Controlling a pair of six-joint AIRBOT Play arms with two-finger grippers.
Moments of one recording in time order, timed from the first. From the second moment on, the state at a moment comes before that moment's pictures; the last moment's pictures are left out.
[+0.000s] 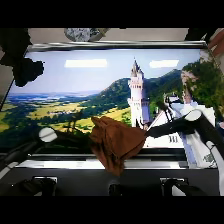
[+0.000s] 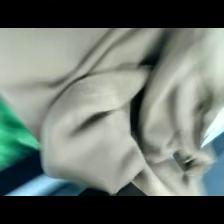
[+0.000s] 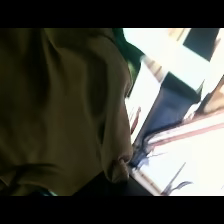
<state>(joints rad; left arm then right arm) -0.46 -1.00 0.68 0.91 -0.96 -1.49 -0.11 -1.16 0.79 -0.88 1.25 0.81</state>
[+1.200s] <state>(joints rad) 0.20 -0.66 1.49 1.26 -1.40 -1.55 -0.11 -0.76 1.60 -1.53 1.19 1.10</state>
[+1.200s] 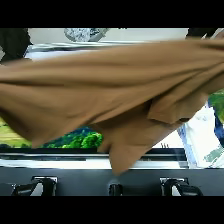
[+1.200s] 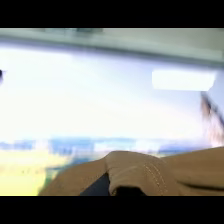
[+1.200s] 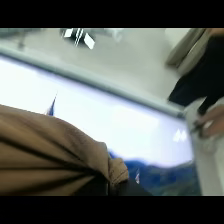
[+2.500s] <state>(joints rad) 0.38 -1.47 1.24 1.25 -1.47 -1.46 -0.23 -1.57 1.55 -1.18 1.46 0.95</state>
